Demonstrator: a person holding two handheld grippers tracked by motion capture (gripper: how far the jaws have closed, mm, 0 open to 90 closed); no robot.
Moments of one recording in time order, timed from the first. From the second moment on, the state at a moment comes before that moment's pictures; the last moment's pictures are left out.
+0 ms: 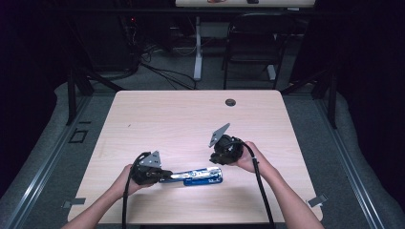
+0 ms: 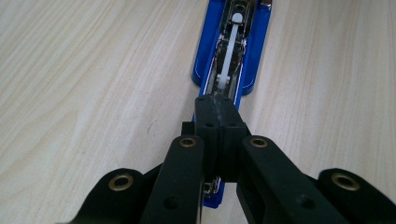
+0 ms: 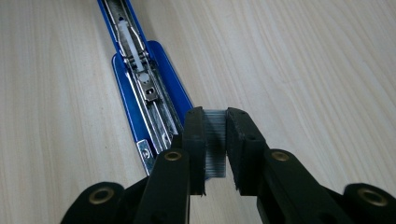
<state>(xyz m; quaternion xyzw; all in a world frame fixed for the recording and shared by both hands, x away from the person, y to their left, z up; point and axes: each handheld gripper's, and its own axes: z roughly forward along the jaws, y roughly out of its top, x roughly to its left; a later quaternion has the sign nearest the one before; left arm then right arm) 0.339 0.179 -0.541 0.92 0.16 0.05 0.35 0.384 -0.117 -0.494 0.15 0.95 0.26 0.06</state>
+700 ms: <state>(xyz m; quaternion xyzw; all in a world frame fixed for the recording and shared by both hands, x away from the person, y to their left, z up) 0.339 0.180 -0.541 0.92 0.16 0.05 0.35 0.379 -0.089 -0.505 0.05 0.97 0.22 0.02</state>
